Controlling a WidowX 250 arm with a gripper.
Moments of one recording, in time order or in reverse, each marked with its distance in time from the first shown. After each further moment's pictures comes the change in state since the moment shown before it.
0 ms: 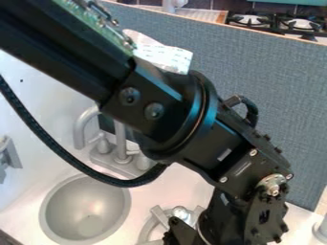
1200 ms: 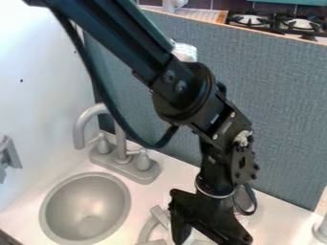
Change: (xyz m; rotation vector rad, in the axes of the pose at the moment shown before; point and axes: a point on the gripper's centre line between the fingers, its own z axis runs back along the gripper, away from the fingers) arm 0.063 0.051 -0.028 -0.095 -0.086 0.297
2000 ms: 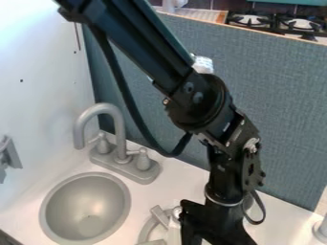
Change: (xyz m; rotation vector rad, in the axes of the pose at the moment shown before) arm 0.002 -0.011 -0.014 -0.047 0.066 -0.047
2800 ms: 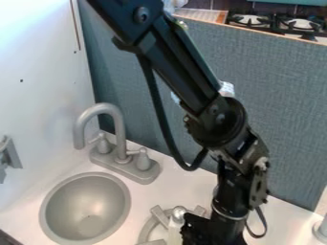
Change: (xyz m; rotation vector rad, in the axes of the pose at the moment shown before) arm 0.005 -0.006 -0.024 0.027 0.082 0.045
